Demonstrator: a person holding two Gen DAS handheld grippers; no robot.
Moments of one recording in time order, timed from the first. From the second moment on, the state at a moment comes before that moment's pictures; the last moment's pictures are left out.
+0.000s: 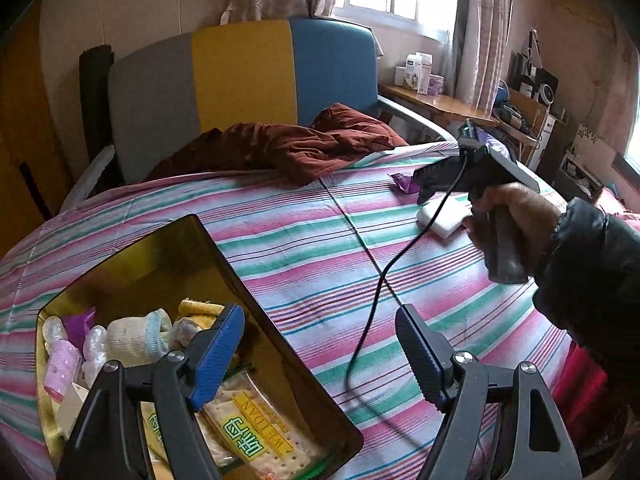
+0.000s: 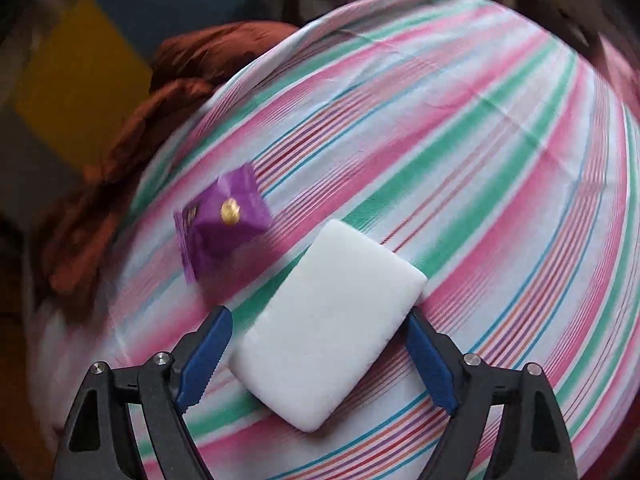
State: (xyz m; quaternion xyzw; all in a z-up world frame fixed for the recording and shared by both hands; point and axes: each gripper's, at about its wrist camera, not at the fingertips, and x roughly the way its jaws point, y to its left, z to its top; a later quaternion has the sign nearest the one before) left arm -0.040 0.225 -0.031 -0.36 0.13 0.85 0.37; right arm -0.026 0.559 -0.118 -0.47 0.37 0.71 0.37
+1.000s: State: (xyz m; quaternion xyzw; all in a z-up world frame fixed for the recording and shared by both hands) left arm -0.085 0.435 -0.025 -0.37 0.22 0.80 0.42; right arm 0.066 0.542 -0.108 -0.55 0.24 0.77 0.23
